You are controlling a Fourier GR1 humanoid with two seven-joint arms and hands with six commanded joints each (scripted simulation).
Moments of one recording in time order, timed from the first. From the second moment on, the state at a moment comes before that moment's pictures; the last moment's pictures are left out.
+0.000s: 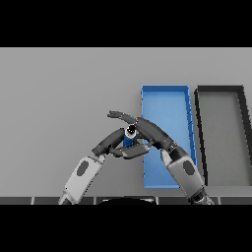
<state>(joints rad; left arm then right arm) -0.27 -0.02 -0.42 -1.52 -0.07 -0.31 -0.01 -0.45 -0.10 0.34 -1.95 -0.05 0.34 0.60</state>
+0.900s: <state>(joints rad) -0.25 -0.07 -0.38 -1.54 -0.07 -0.35 -0.04 -0.46 -0.06 0.43 -1.90 -0.07 0.24 0.45</state>
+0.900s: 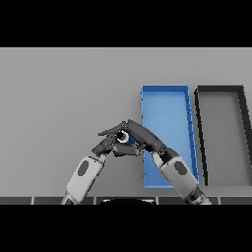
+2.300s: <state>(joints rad) -0.24 -0.03 -0.36 -1.54 -0.17 -0.41 0.11 -0.77 -0.11 0.22 -1.93 -0.41 0.07 0.60</state>
